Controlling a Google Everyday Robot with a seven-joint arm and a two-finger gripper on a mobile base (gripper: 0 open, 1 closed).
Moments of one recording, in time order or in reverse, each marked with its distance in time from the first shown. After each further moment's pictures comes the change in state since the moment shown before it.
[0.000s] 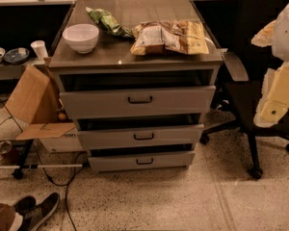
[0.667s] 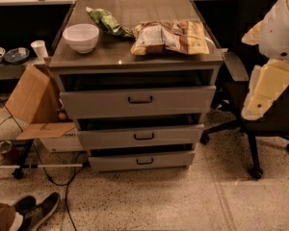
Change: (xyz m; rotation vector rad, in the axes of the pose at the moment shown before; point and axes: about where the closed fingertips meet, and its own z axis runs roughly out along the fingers) arm -0.011 -0.016 0.016 0.006 -0.024 -0.003
